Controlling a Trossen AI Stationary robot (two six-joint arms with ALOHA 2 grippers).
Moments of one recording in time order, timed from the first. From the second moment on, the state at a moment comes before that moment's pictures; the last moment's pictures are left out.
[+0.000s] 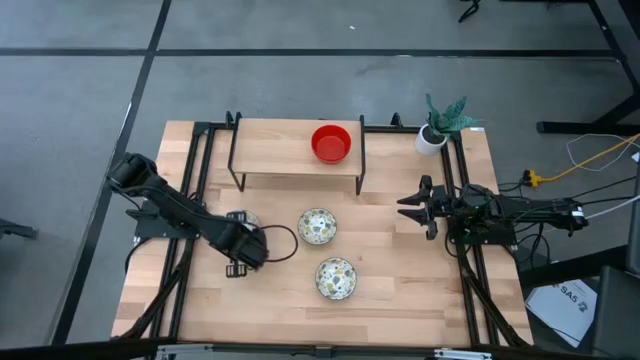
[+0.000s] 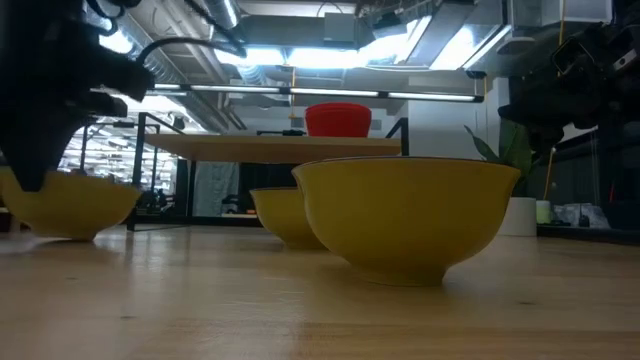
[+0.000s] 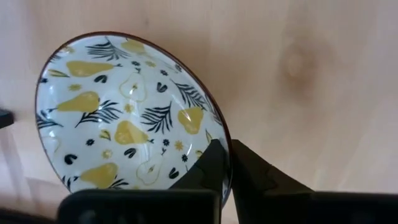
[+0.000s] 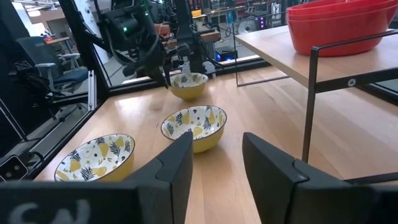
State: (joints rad) left arm -0.48 1.51 0.92 -1.03 -0.10 -0.60; right arm 0.00 0.10 0.01 0.02 0.03 0.18
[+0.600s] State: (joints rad) left arm -0.39 1.25 0.92 -0.92 -0.01 -0.54; right arm 0.00 0.10 0.01 0.02 0.03 0.18
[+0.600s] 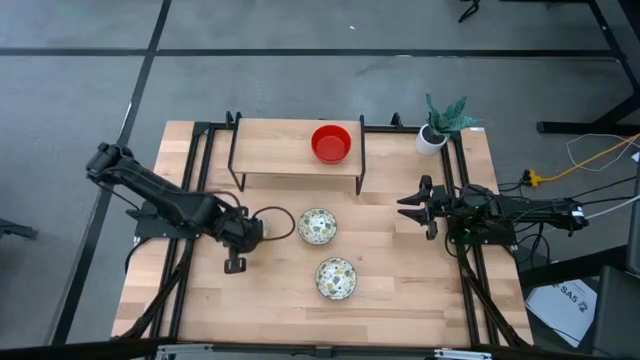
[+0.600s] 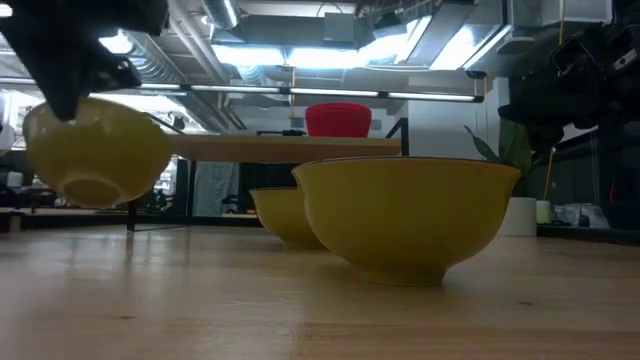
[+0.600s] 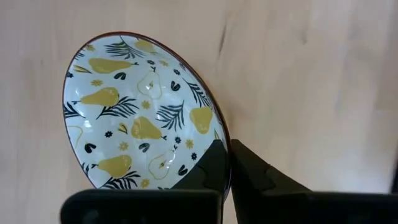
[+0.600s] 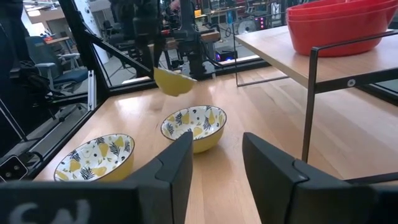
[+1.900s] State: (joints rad) left arm -0.07 0.97 0.92 -0.38 0.32 -0.45; right arm 0.00 0.10 0.01 0.02 0.03 0.18
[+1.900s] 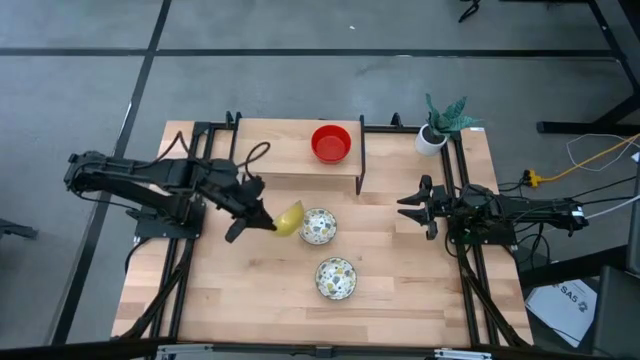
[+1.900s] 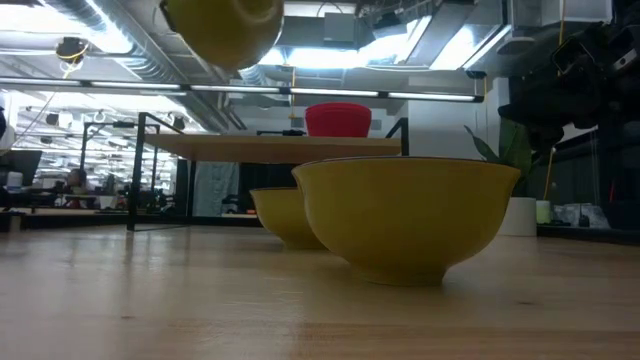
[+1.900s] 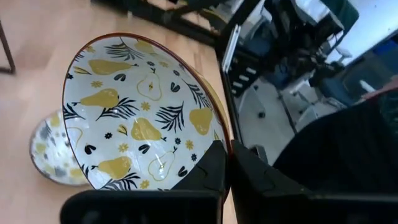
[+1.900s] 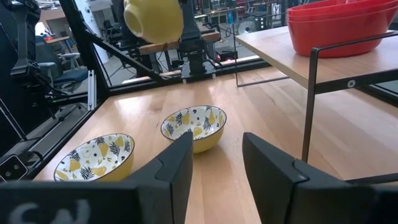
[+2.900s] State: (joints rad) left arm 0.08 0.97 1.07 -0.42 -0.11 -0.14; right arm 0.00 0.10 0.01 0.02 0.03 0.18
